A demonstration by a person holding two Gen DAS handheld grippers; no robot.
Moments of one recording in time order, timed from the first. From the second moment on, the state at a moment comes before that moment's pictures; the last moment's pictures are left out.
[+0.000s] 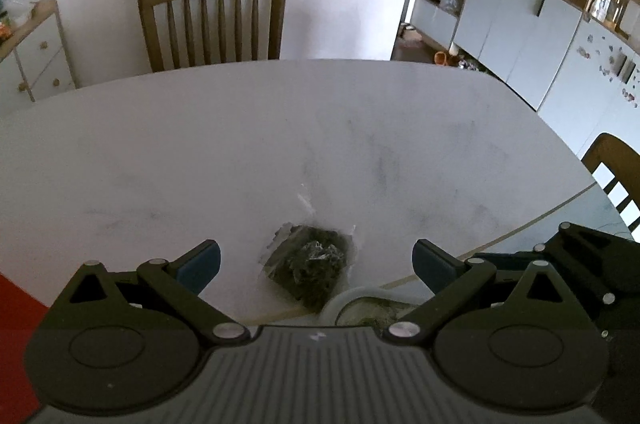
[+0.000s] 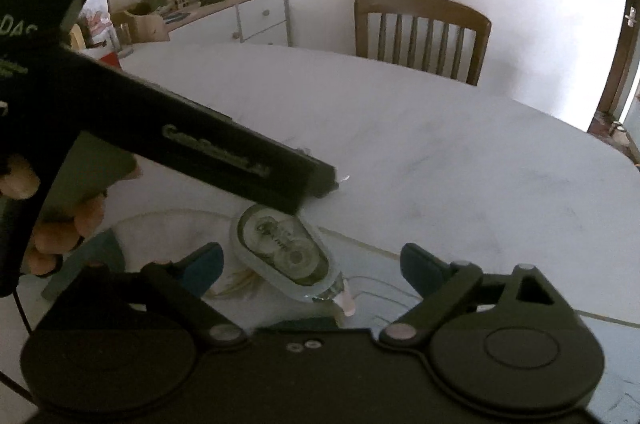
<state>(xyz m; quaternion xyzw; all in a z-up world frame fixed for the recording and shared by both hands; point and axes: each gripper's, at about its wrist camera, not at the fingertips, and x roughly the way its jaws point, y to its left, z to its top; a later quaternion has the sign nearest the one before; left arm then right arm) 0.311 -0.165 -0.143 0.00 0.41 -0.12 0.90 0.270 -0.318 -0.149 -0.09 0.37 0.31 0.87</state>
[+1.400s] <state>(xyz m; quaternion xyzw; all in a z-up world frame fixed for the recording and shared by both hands) 0.313 -0.180 -0.148 0.03 0.42 -0.13 0.90 0.239 -0.309 -0.159 -0.11 0.38 0.31 0.87</state>
